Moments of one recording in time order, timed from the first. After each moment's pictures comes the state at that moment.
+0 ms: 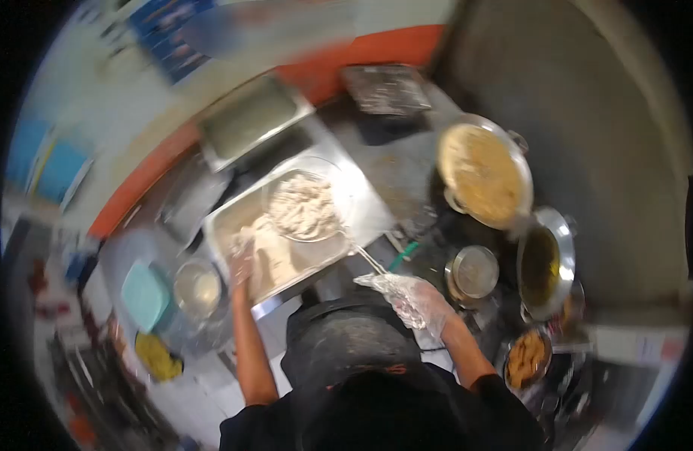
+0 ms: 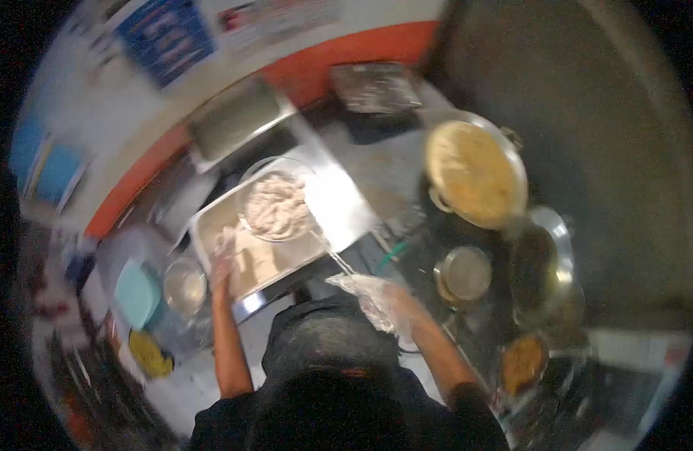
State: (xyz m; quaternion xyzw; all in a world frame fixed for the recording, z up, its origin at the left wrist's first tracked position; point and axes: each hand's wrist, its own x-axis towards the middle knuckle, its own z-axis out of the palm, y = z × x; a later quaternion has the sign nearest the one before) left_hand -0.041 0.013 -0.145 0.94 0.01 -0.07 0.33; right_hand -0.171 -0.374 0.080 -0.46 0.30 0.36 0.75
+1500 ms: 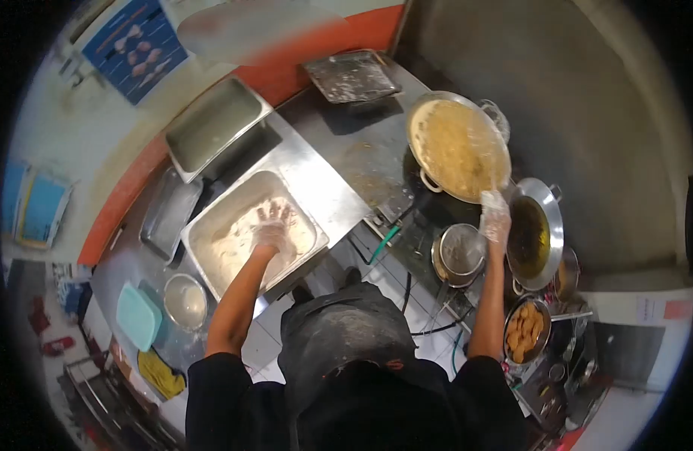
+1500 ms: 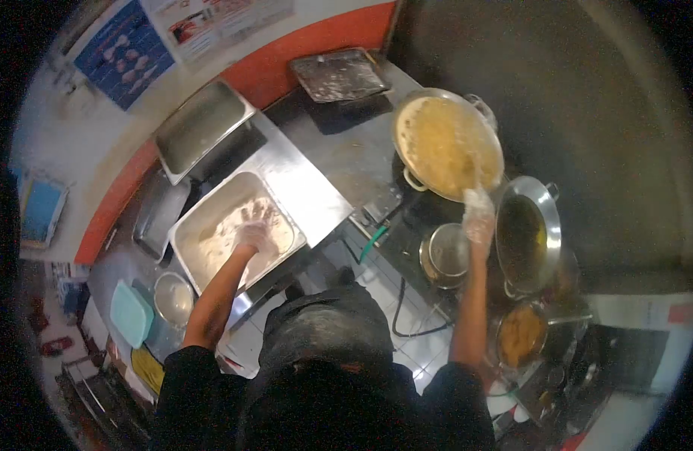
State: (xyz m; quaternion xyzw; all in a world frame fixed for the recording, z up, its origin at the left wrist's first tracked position) left_hand 0.034 -0.141 -0.175 0.94 -0.27 -0.19 0.00; right_hand -0.194 -0.646 -0.030 -0.93 0.16 -0.29 0.13
